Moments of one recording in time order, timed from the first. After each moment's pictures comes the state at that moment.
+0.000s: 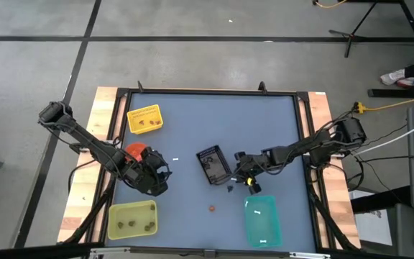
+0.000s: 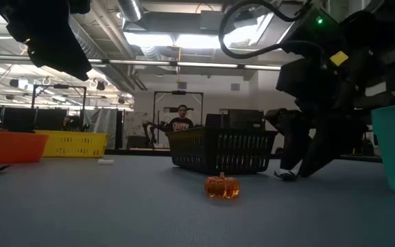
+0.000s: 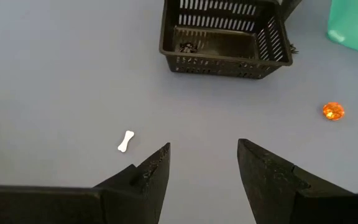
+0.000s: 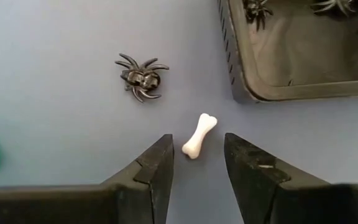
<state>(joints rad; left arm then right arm) -0.55 1.21 0.75 -0.54 -0.62 -0.93 0.19 1.62 0.63 0.07 -0.11 -0.20</state>
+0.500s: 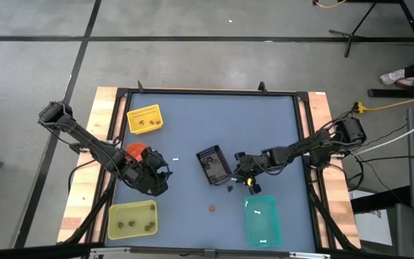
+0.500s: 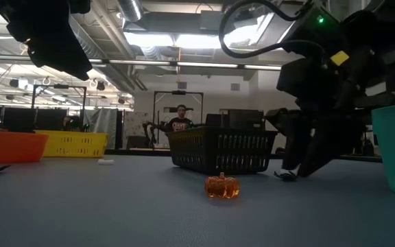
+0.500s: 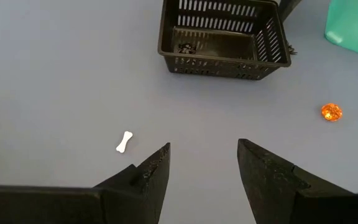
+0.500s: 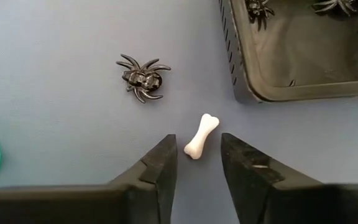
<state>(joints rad) -0.55 1.21 0.75 -0.54 -0.62 -0.93 0.19 1.62 0.63 0.07 -0.10 -0.19</state>
